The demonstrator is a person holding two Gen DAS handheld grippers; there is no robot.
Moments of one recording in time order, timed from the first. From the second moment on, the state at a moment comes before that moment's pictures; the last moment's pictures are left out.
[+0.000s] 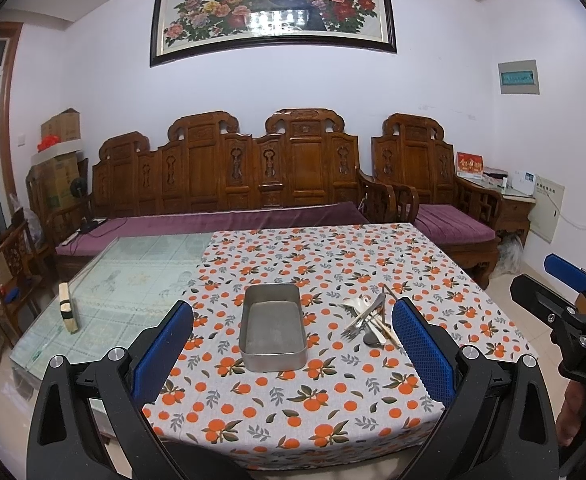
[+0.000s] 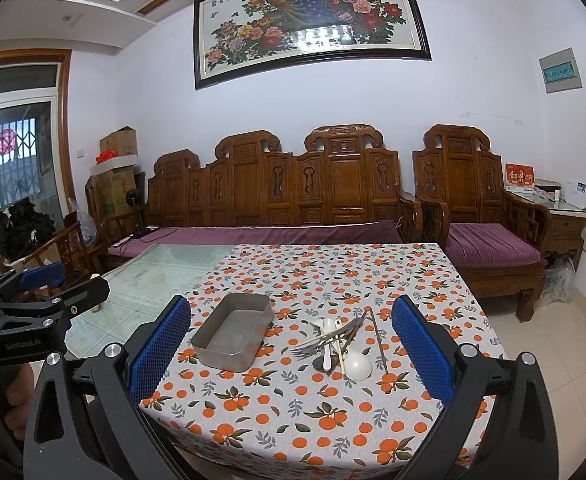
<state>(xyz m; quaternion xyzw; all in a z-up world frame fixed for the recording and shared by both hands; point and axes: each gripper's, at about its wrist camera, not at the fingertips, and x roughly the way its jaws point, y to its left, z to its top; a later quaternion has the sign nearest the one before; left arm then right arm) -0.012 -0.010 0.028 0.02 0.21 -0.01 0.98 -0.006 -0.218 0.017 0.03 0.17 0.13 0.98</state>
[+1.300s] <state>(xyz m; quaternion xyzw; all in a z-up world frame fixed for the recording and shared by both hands) 0.128 -0.021 -0.063 0.04 0.31 -0.07 0.95 0.189 -0.287 -0.048 0.01 0.29 0.11 0.95</state>
